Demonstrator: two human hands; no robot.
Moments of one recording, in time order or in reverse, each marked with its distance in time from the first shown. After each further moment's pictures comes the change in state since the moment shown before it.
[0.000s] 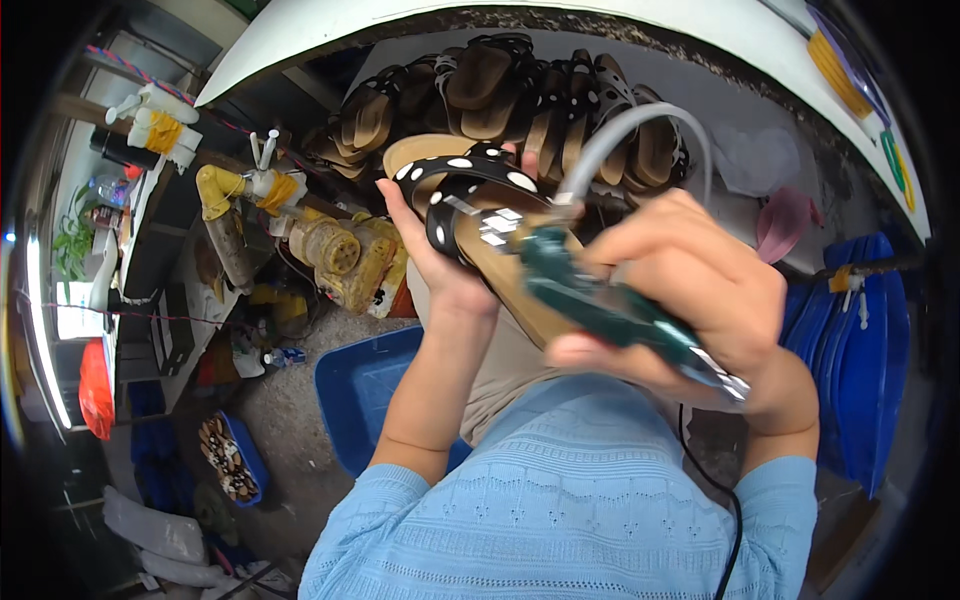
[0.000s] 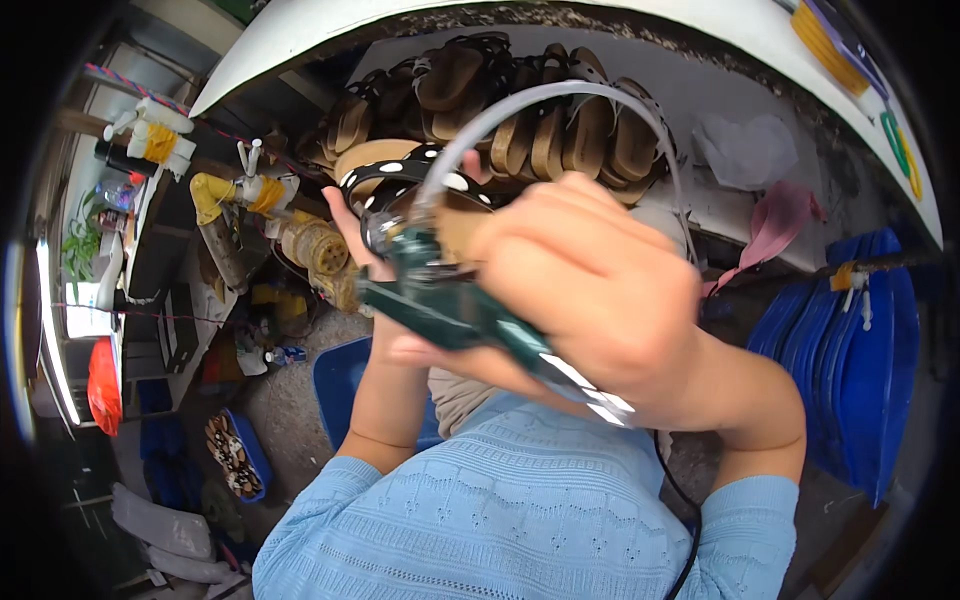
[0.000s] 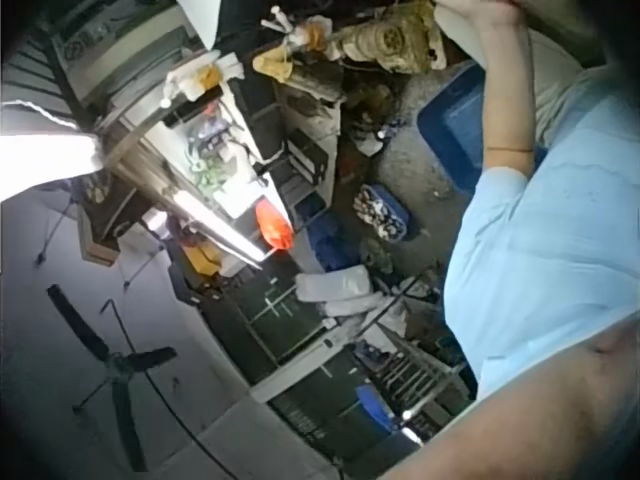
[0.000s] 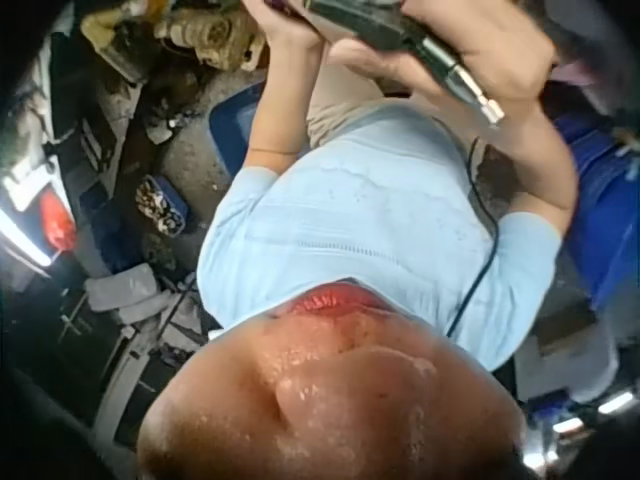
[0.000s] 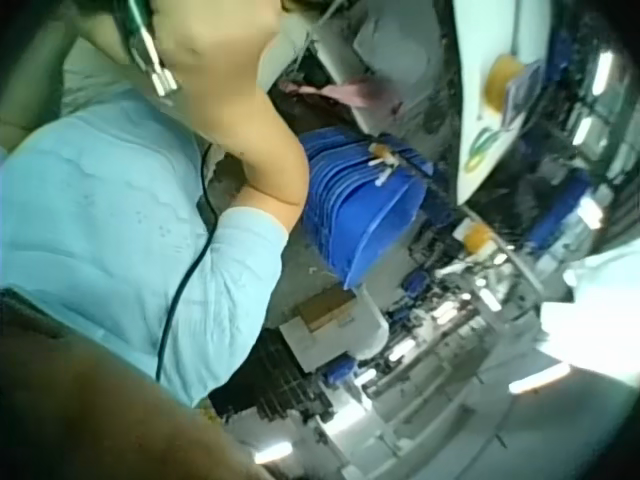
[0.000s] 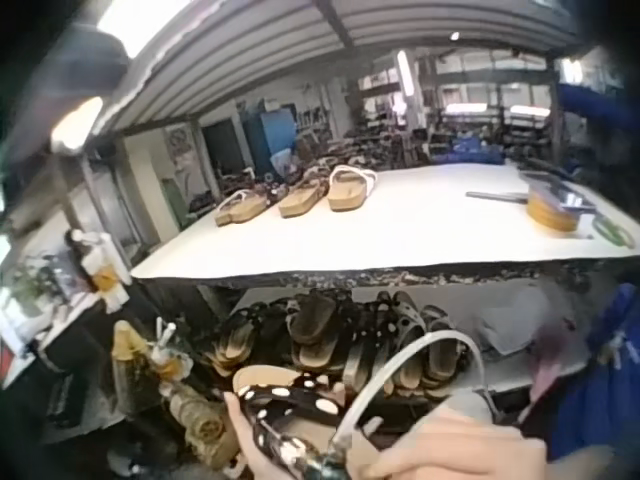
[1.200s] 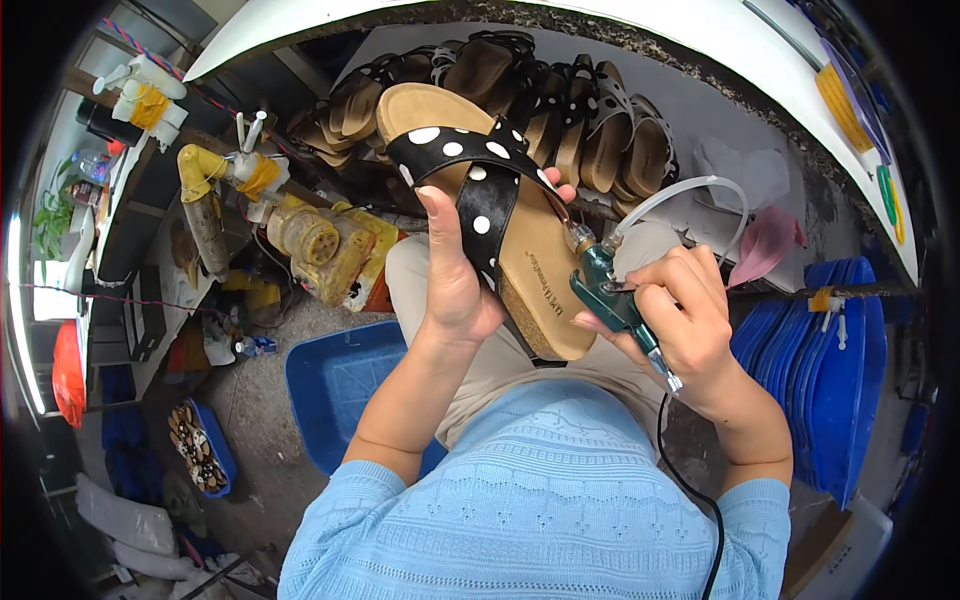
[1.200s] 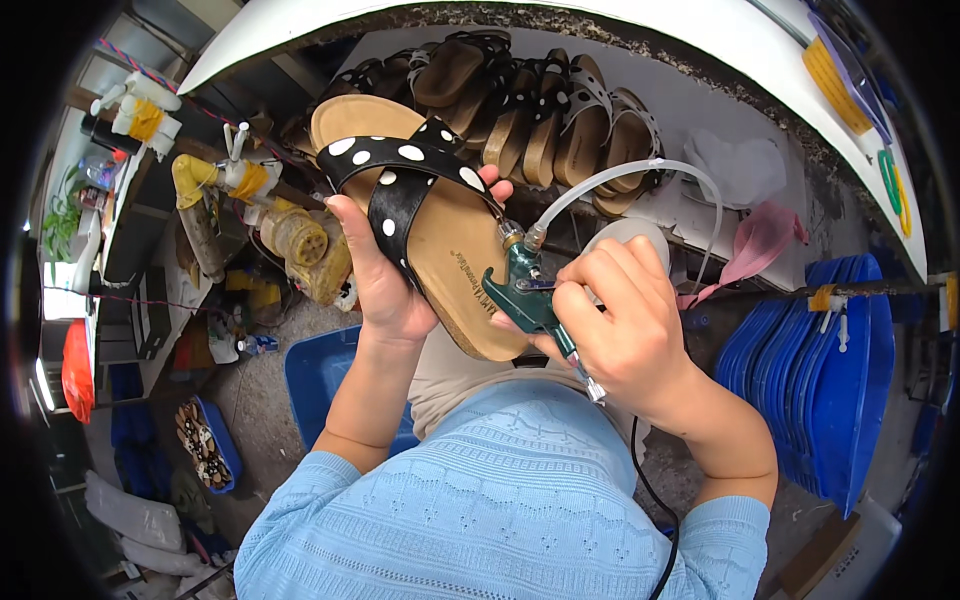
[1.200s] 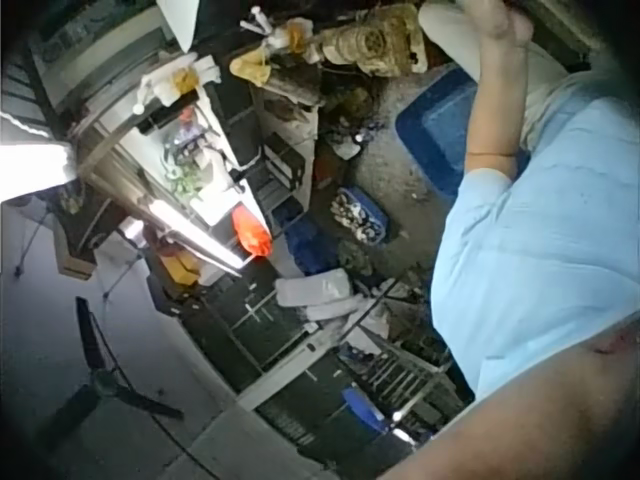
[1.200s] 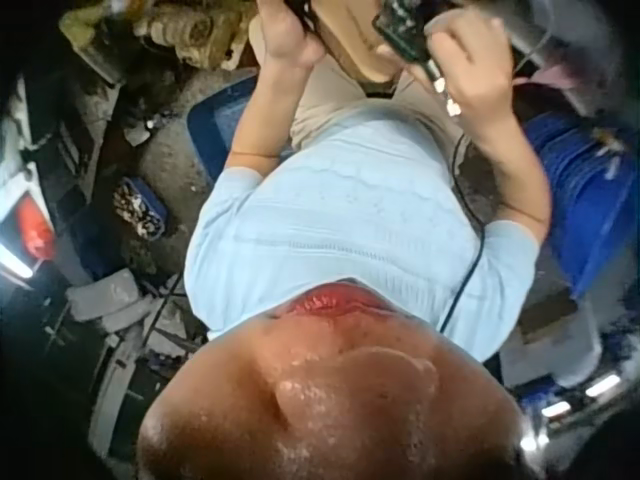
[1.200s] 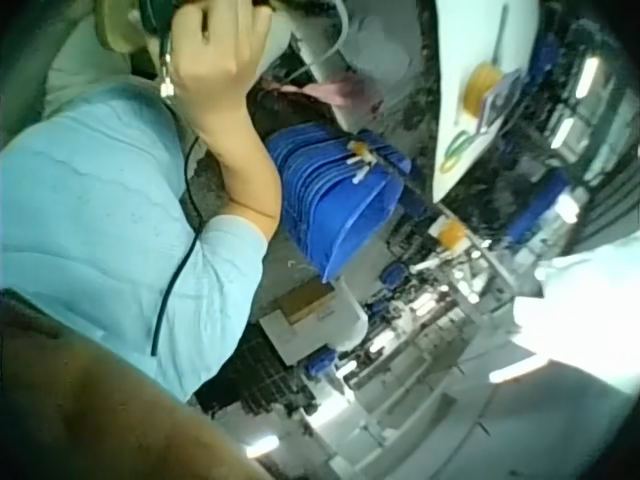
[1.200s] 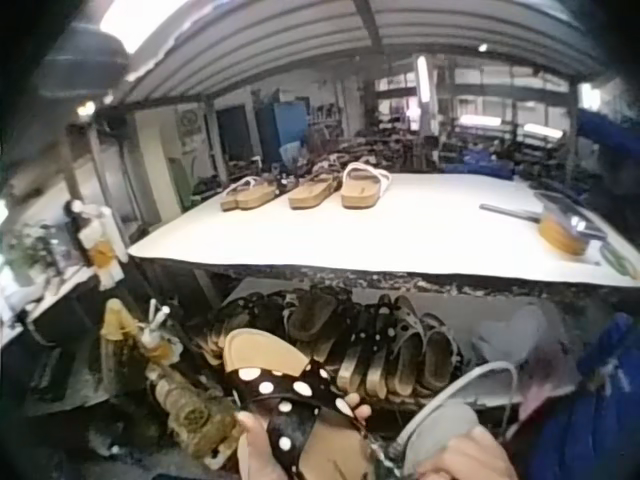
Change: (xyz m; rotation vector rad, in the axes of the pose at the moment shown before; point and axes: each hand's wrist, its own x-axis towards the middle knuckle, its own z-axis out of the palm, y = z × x) left_hand -0.007 -0.014 0.006 0.549 -0.028 0.121; right_hand -0.049 0.027 0.011 -0.366 -0.099 0.003
